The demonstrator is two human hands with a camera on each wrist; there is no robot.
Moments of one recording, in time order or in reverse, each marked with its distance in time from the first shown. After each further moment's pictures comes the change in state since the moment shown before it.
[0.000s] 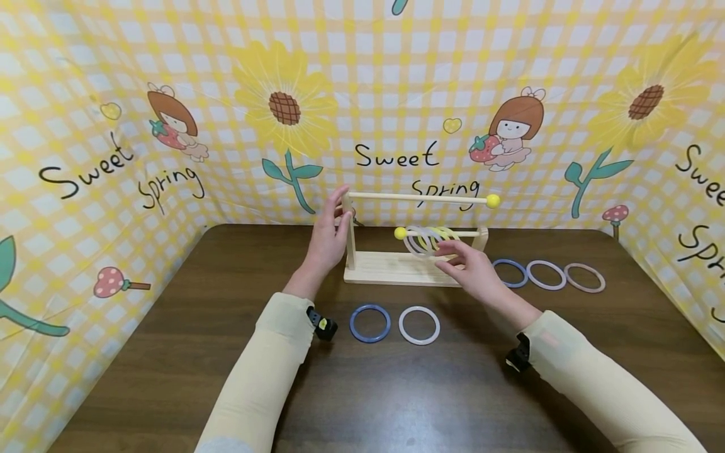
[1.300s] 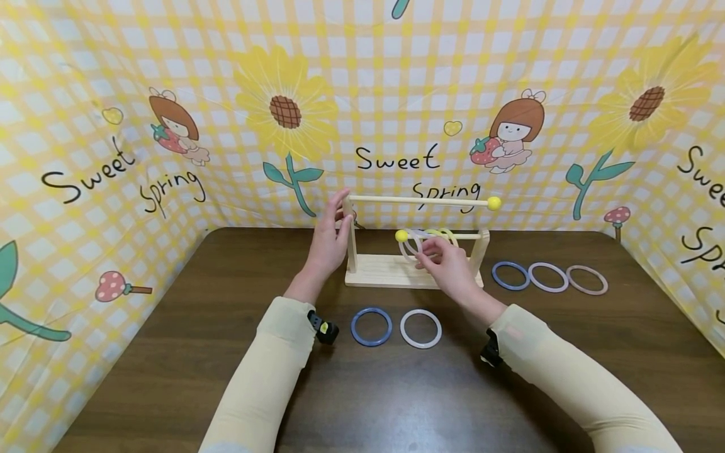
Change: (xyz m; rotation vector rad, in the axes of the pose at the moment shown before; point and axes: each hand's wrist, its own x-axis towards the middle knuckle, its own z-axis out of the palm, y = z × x) left_hand -0.001 0.002 -0.001 -0.003 -0.017 -0.017; right_hand 0.023 -0.017 0.039 0.105 0.136 0.018
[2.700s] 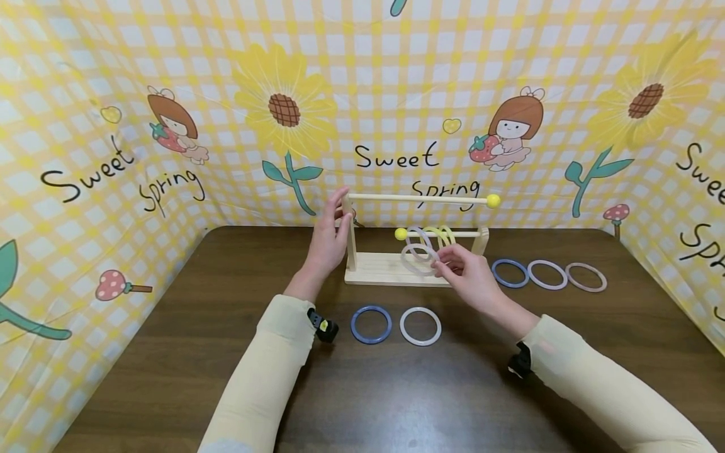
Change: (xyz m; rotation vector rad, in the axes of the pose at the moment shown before) left_hand 0.000 0.001 0.000 0.013 -0.002 -0.013; right_hand -0.027 0.001 -0.034 -0.030 -0.056 -0.101
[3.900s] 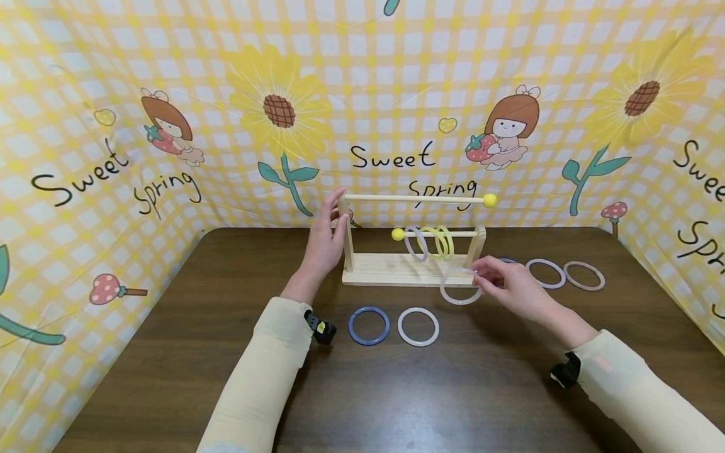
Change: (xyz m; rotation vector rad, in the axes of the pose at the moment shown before) left_hand 0.000 -0.002 0.002 -0.007 0.016 0.041; right_hand -0.030 0.030 -0.069 -0.258 -0.176 -0.169
